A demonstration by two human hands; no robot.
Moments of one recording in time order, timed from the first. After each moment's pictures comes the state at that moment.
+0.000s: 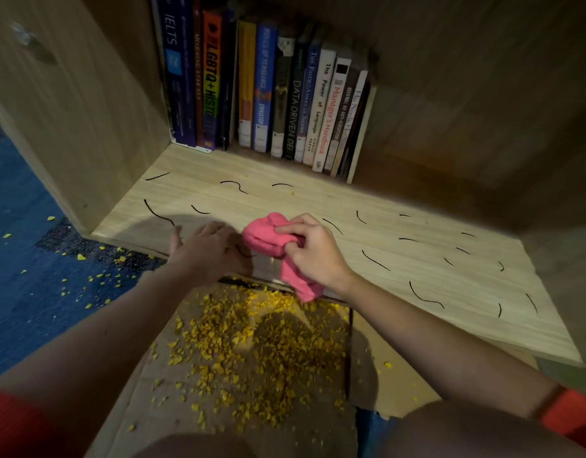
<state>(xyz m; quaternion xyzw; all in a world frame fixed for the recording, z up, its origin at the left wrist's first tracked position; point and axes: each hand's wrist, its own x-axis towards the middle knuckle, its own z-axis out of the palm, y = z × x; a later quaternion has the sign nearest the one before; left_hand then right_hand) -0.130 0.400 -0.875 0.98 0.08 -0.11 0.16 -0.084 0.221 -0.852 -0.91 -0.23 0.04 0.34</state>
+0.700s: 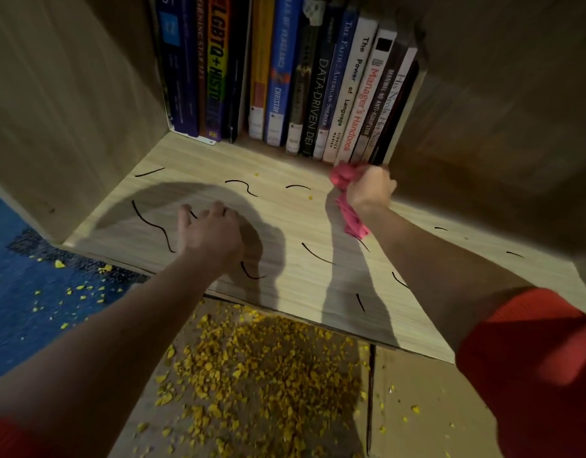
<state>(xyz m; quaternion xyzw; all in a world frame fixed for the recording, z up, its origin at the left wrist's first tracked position) -0.070 0.398 -0.883 0.98 0.16 -0.08 0.04 0.084 0.224 -0.868 -0.96 0.06 -0.04 0.25</state>
